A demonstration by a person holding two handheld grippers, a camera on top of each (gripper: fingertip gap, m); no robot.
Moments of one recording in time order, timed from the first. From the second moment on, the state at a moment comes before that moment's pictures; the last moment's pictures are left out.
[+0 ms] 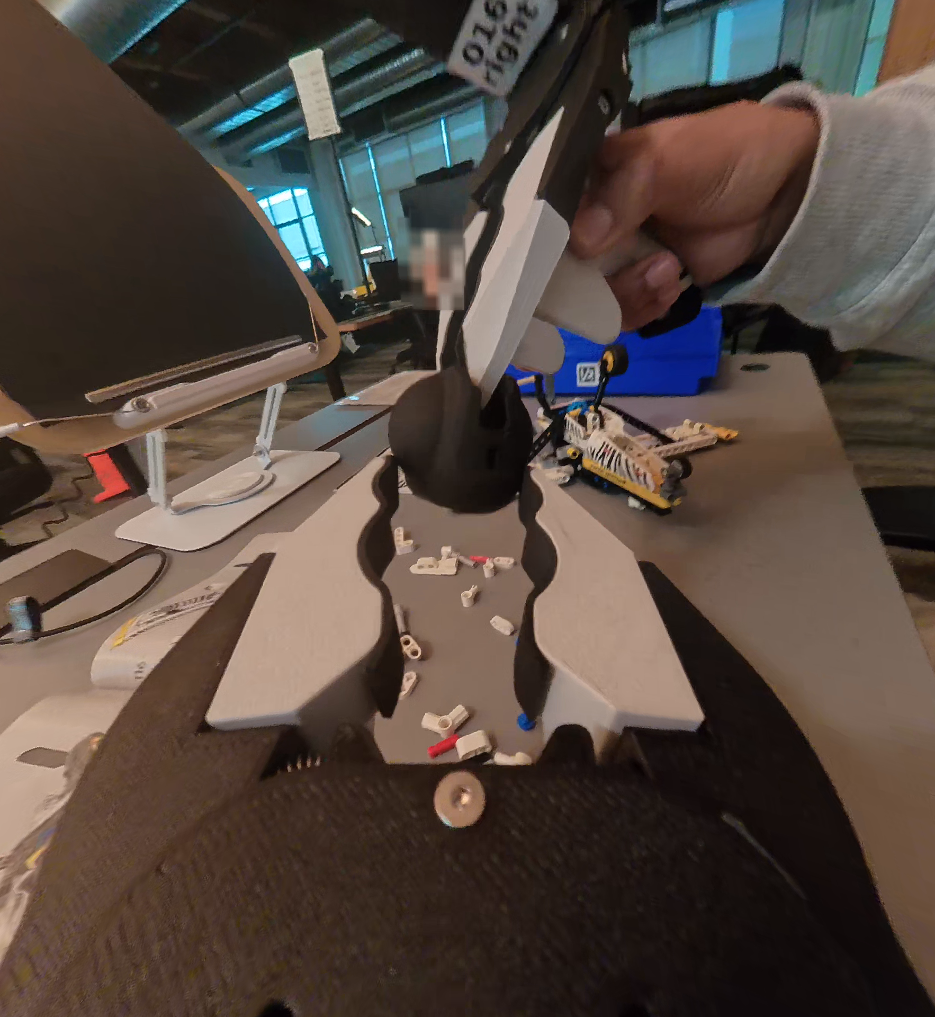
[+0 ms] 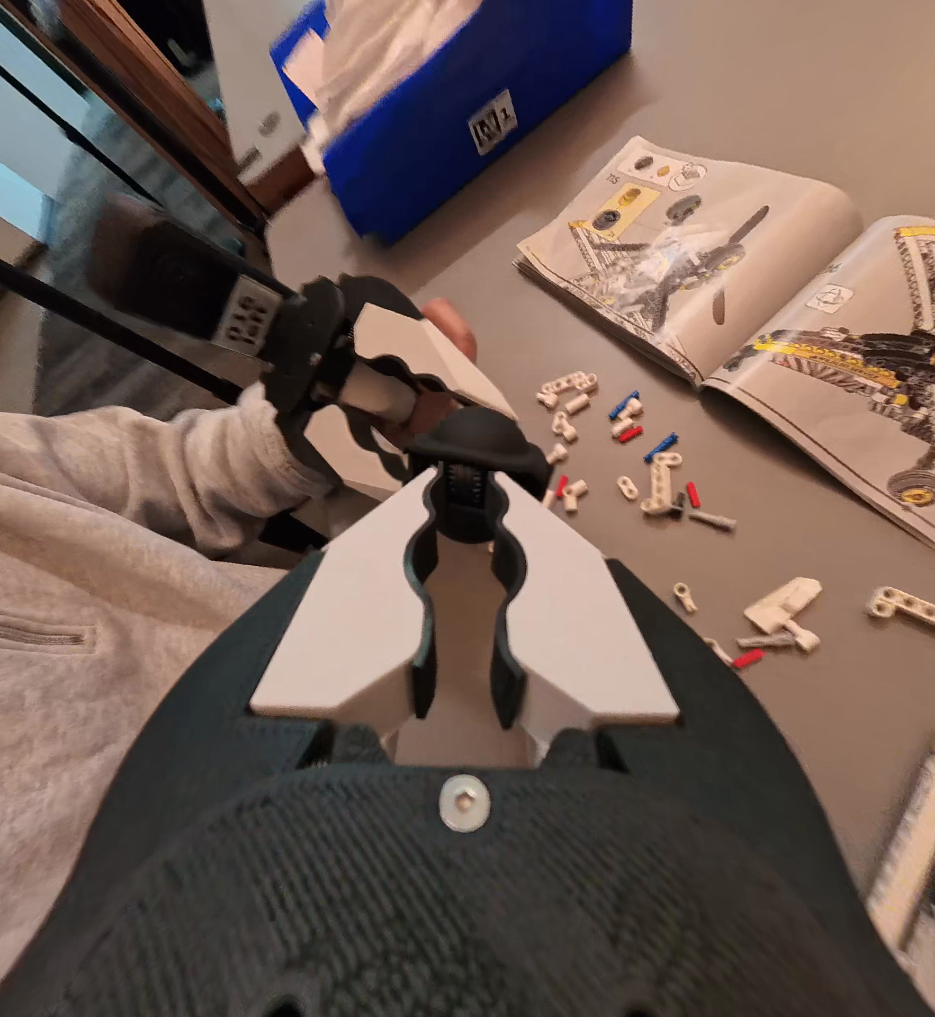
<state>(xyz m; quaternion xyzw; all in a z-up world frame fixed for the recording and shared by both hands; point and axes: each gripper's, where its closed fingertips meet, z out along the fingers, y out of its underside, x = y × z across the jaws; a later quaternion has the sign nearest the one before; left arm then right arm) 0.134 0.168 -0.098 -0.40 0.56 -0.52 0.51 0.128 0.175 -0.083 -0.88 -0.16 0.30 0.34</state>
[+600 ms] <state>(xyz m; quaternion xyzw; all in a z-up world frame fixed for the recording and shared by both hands) 0.132 0.160 -0.089 -0.37 0.53 -0.54 0.53 0.110 0.169 -0.093 -0.85 -0.12 0.38 0.34</state>
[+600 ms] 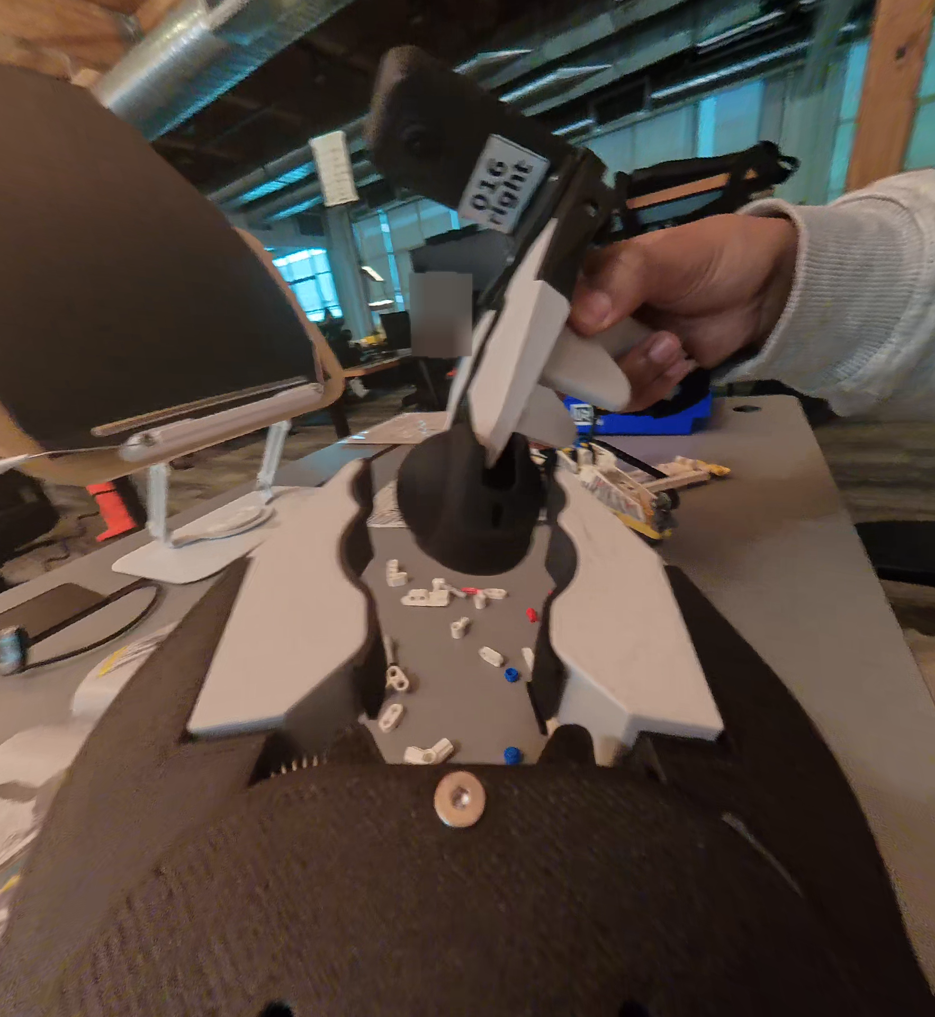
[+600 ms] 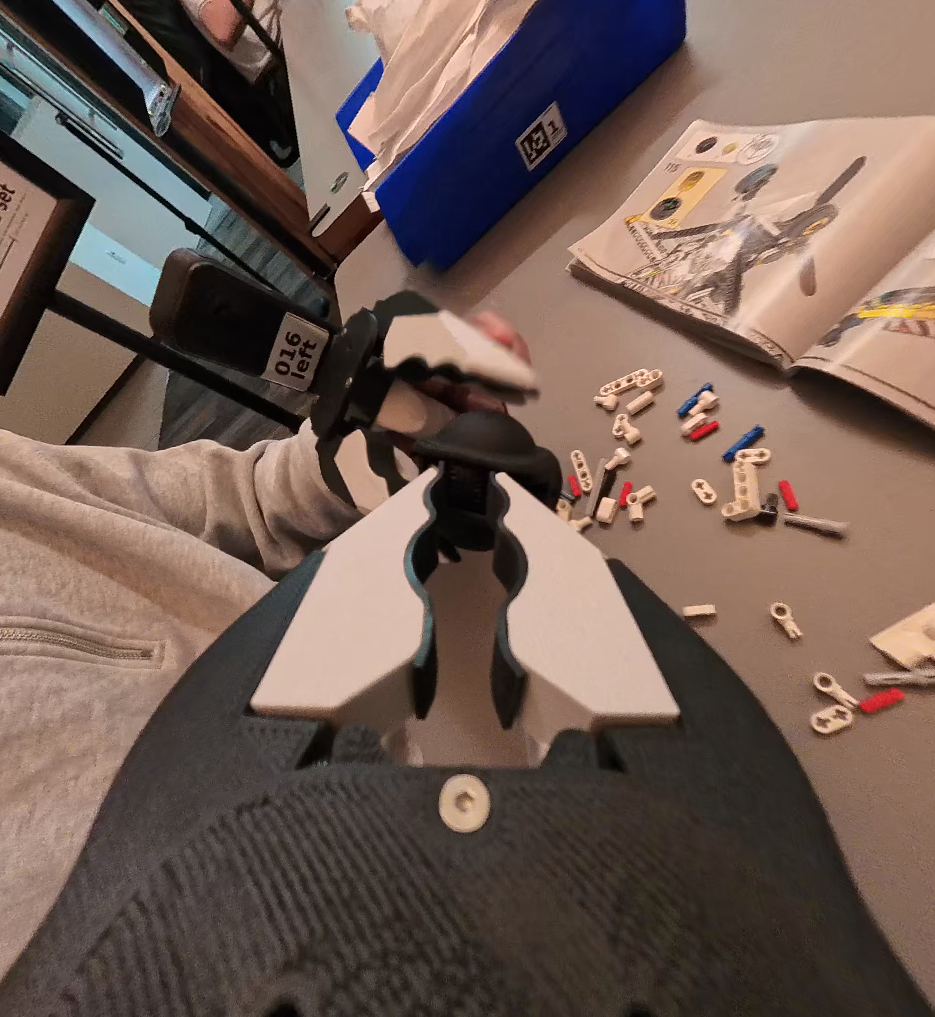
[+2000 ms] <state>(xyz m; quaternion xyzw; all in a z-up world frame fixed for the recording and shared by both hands) 0.082 0.229 -0.045 -0.39 0.30 -0.78 0.37 0.164 0.175 -0.166 -0.92 -0.15 0.09 0.35</state>
